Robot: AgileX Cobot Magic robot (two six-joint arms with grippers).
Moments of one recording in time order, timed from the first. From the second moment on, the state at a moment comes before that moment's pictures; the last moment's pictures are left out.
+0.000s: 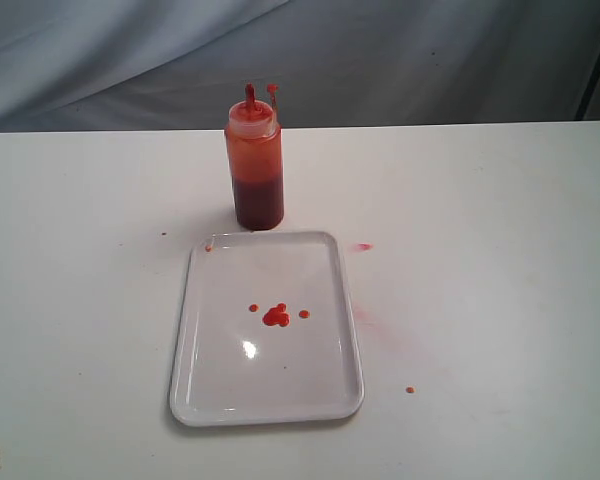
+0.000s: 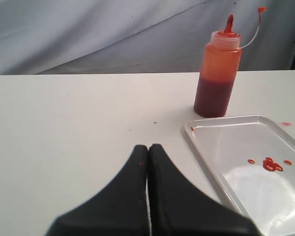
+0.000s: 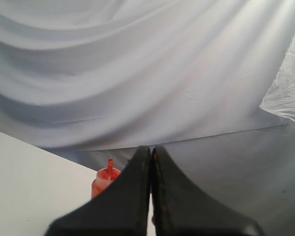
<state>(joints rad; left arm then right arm) -0.21 0.03 -0.01 0.08 0.28 -0.15 0.47 0.66 -0.56 -0.08 -0.09 -0.04</state>
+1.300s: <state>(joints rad) 0.09 0.01 -0.01 0.11 0.30 -0.17 0.47 0.66 -0.56 -0.08 -0.09 -0.04</state>
